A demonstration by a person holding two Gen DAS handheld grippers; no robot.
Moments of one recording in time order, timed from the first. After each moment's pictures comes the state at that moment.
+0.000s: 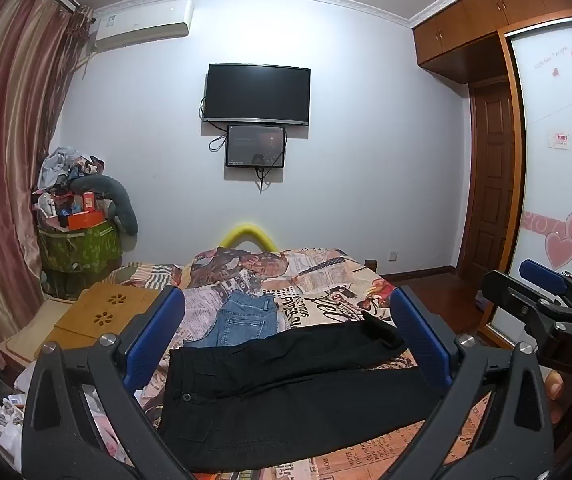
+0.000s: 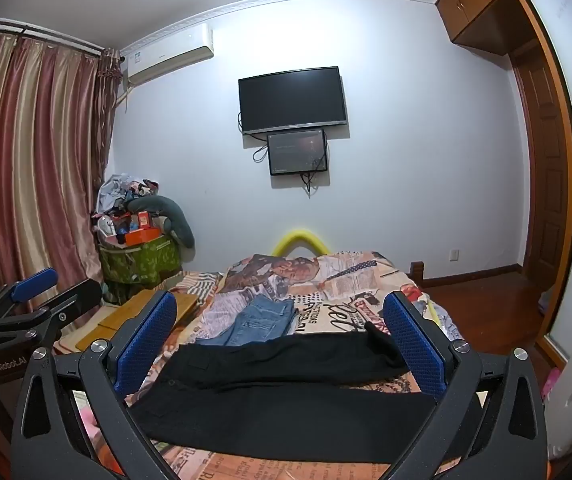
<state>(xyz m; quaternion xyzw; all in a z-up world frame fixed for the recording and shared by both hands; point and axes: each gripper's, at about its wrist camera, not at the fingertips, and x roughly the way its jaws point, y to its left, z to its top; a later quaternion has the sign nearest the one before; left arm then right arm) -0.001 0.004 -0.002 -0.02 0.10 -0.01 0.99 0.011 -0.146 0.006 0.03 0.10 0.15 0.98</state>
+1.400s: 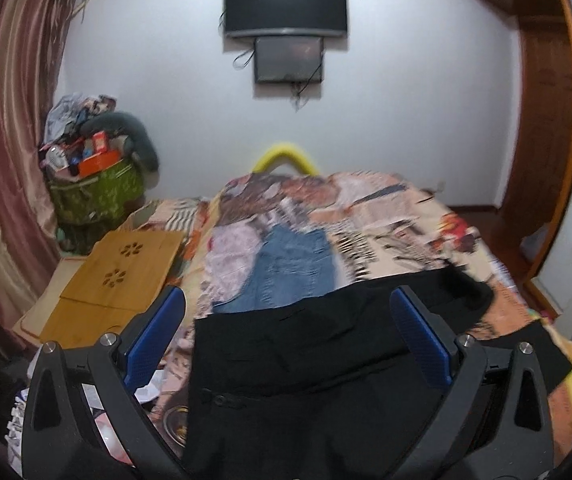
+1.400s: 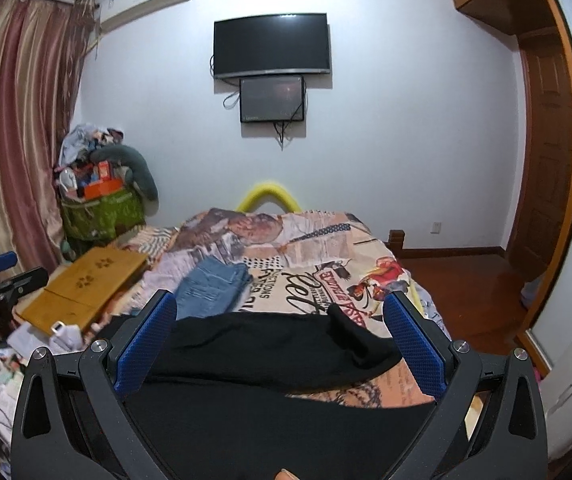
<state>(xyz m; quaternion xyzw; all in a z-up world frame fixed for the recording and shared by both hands) 0.193 0.074 -0.080 0.00 0.26 0.06 0.96 0.131 -0.169 -0.036 -0.02 0.19 0.12 0.97</state>
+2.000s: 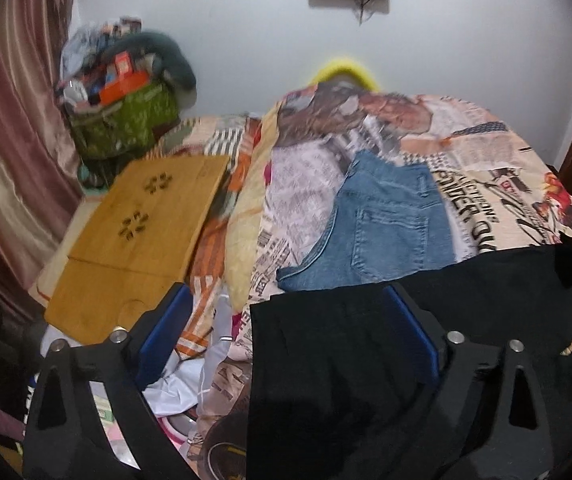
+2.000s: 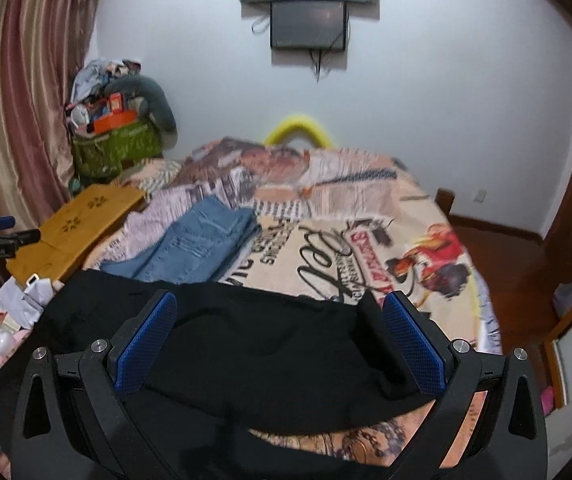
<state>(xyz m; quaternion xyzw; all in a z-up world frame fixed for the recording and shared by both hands) 0.339 0.185 -0.179 -0.02 0.41 0.13 0.90 0.280 -0.160 -0.101 -0.06 0.32 0.20 0.93</state>
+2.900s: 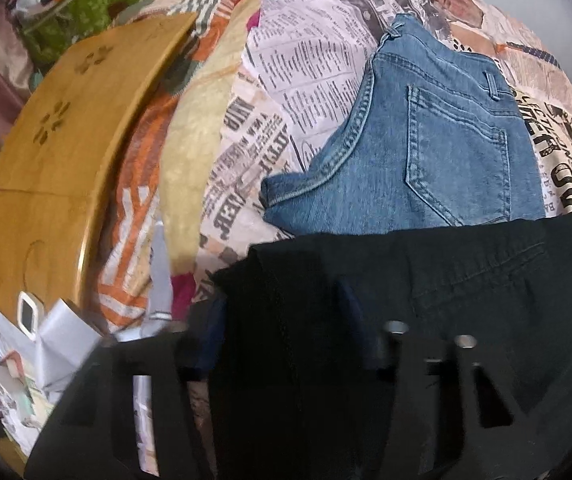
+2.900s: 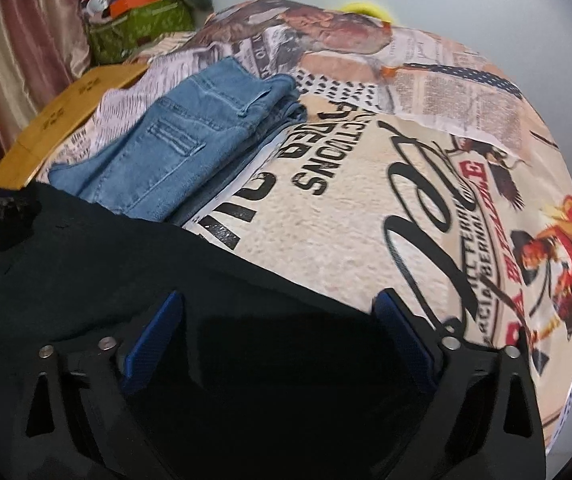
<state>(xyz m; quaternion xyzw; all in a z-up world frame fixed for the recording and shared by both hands) 0.427 0.228 -0.327 -0.08 0.58 0.10 0.81 0.418 -0.089 -0.228 -0.16 0.47 0.27 0.82</state>
